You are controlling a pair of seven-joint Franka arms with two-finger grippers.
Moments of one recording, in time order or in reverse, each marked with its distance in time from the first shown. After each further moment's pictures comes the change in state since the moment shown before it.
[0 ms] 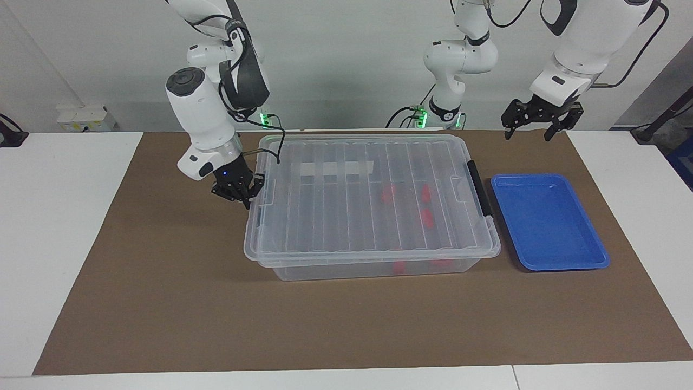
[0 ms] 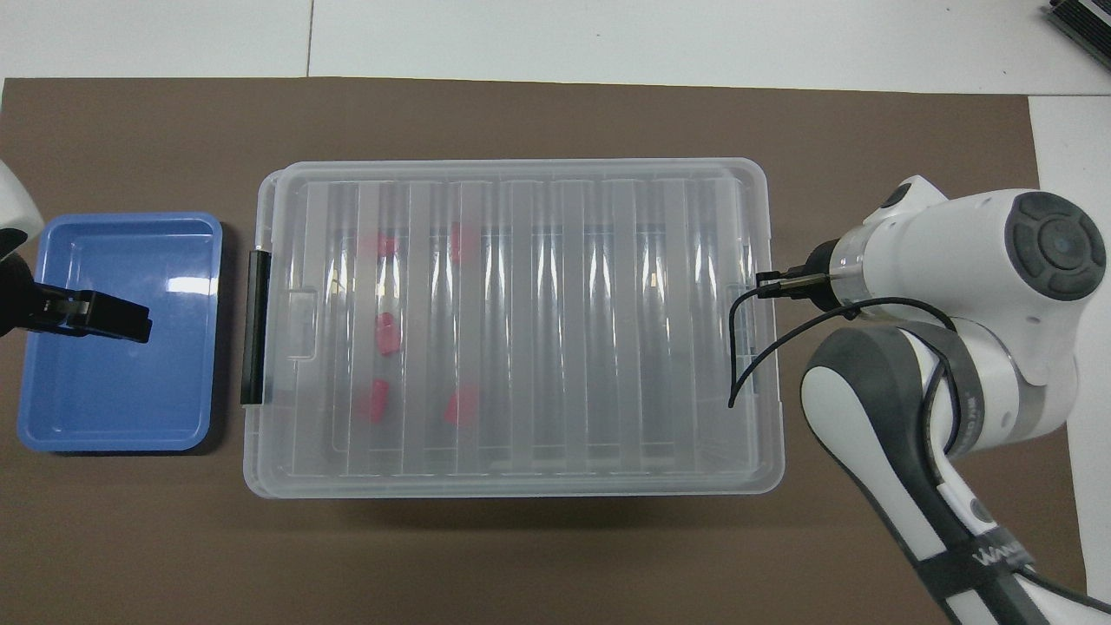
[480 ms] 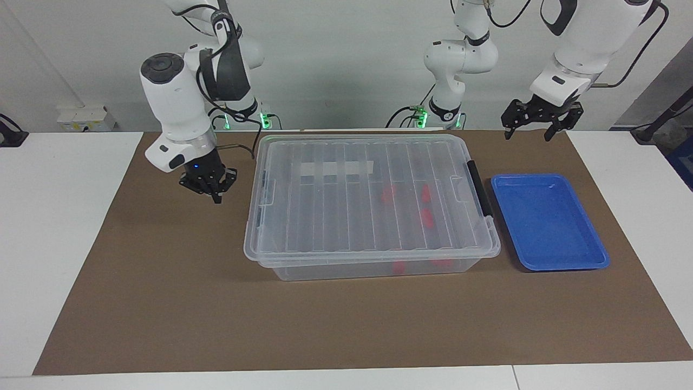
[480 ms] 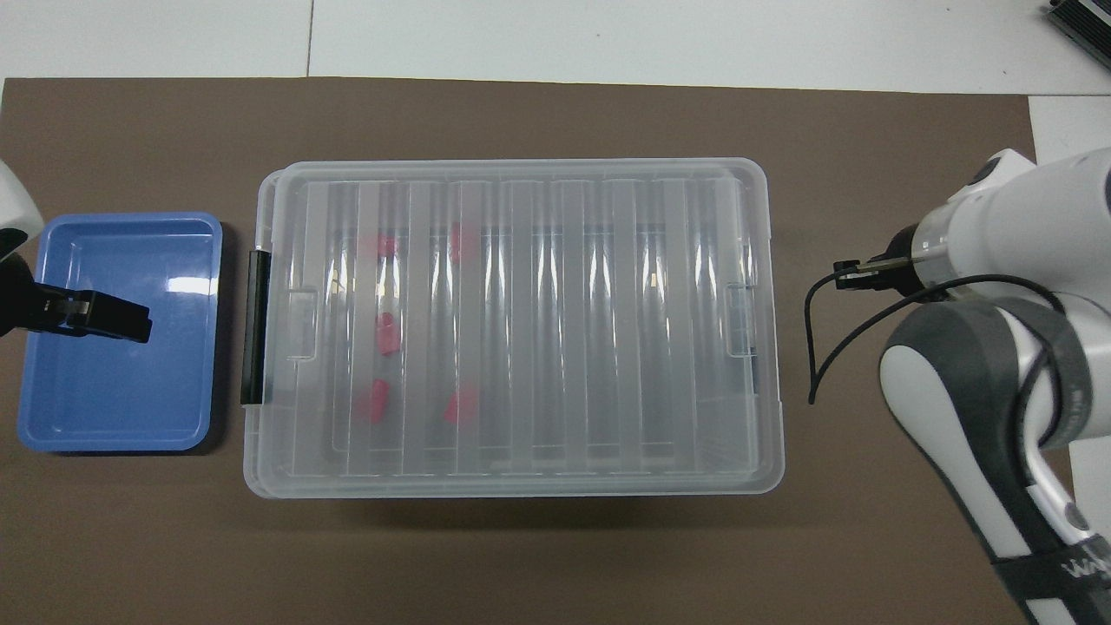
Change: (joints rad) left arm 0.000 0.000 0.000 0.000 0.000 0.000 0.000; right arm -0.082 -0.024 -0.016 0.122 -0.146 -0.219 0.002
